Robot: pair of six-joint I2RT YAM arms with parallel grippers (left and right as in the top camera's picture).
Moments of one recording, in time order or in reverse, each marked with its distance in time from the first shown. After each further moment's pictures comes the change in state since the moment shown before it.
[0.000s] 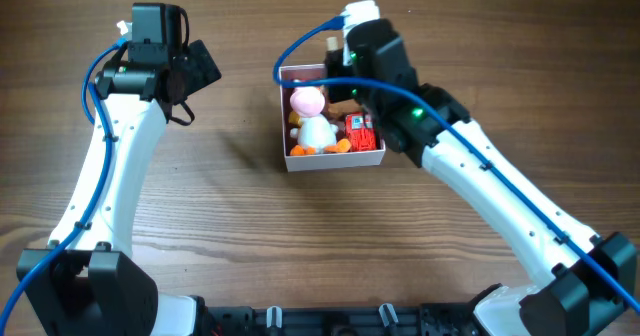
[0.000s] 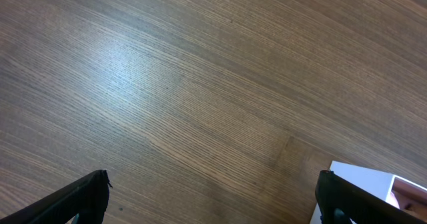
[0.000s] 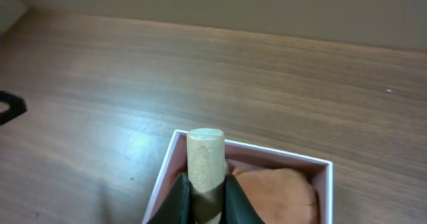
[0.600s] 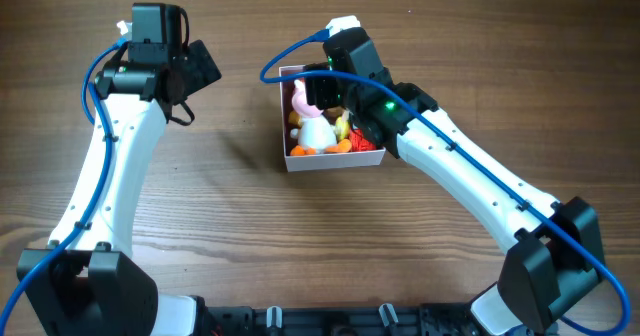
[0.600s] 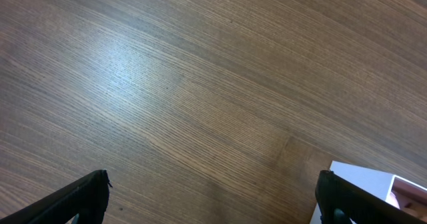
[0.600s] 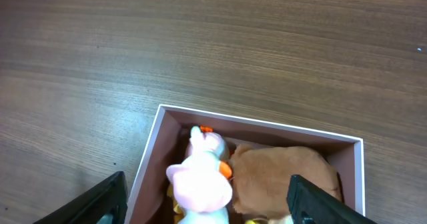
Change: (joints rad) left arm 0.000 0.000 0.000 0.000 0.000 0.000; right arm 0.008 0.124 0.000 0.004 0.006 0.042
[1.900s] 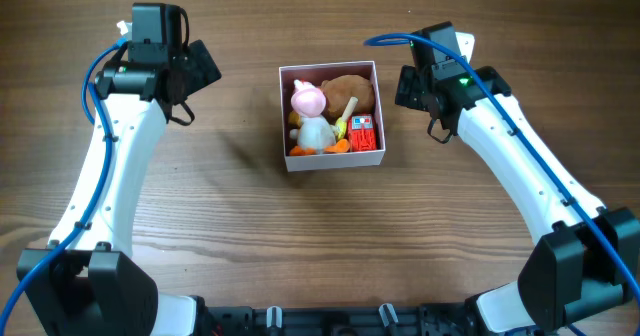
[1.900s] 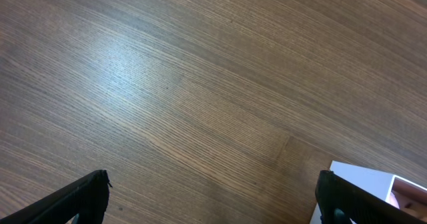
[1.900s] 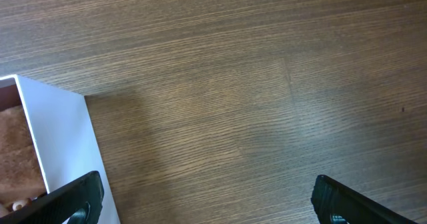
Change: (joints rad) left arm 0.000 0.000 0.000 0.000 0.000 0.000; right arm -0.302 -0.062 -0.060 -0.383 0.227 0.140
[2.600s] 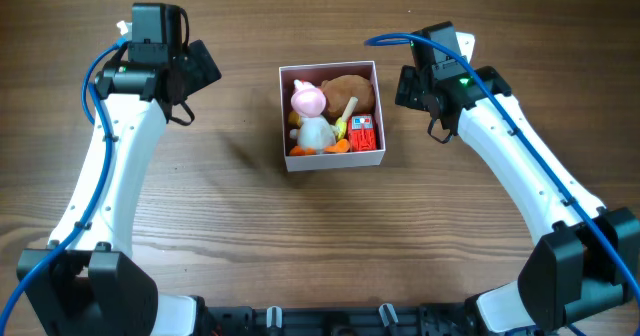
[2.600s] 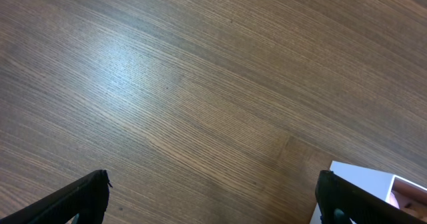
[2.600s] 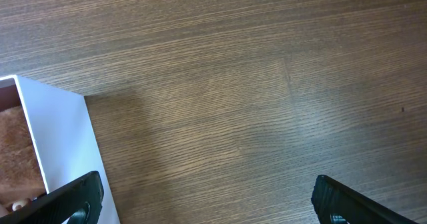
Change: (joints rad) left arm 0.000 0.000 0.000 0.000 0.000 0.000; right arm 0.000 -0.001 0.000 0.000 0.000 0.000
